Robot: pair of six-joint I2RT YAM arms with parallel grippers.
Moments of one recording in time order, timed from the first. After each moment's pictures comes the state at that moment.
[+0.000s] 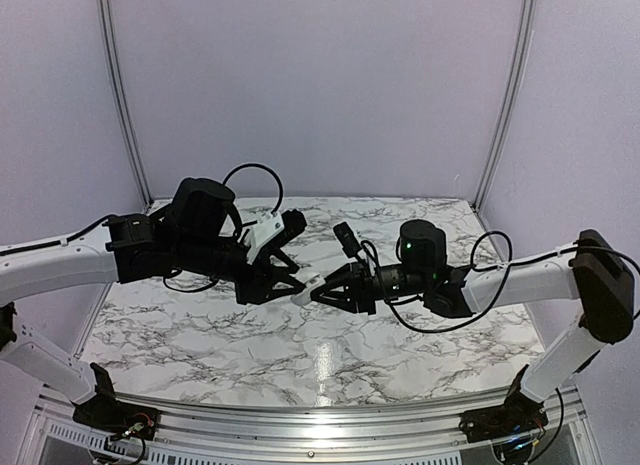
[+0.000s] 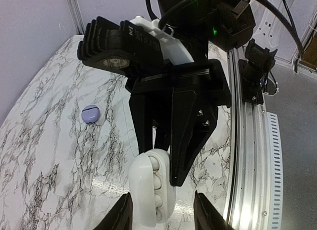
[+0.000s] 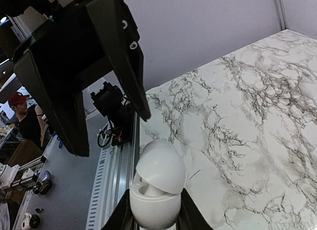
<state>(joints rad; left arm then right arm) -0.98 1.33 1.13 -0.34 0.30 0.18 0.83 1.55 0.77 0.59 -0.79 0.34</state>
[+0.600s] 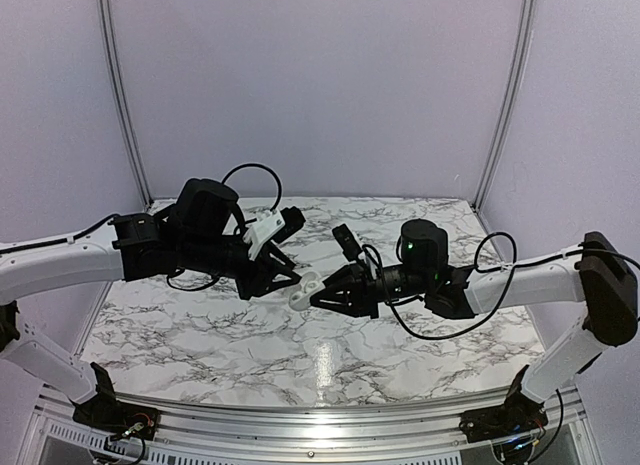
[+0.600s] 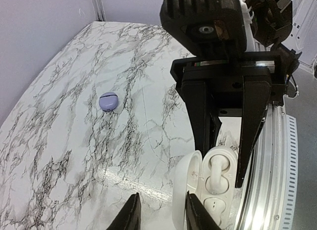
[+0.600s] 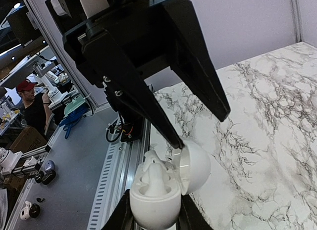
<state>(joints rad) -0.95 1.37 1.13 -0.34 0.22 0.15 0.85 1.52 0.77 0.57 -0.84 0.27</state>
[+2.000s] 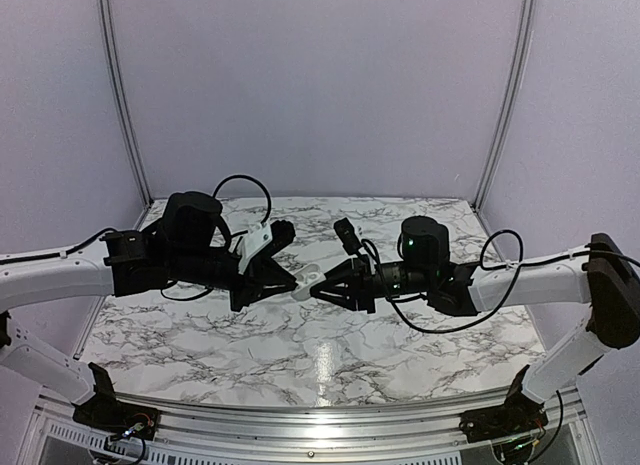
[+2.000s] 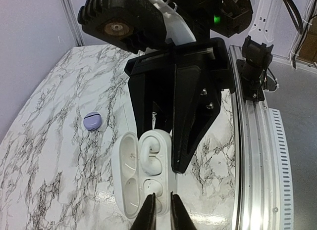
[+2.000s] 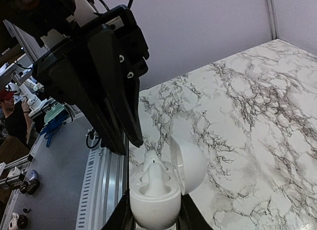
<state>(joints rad) -0.95 1.29 0.99 -0.19 0.35 0.24 0.85 1.50 0.79 0.50 -0.71 0.25</state>
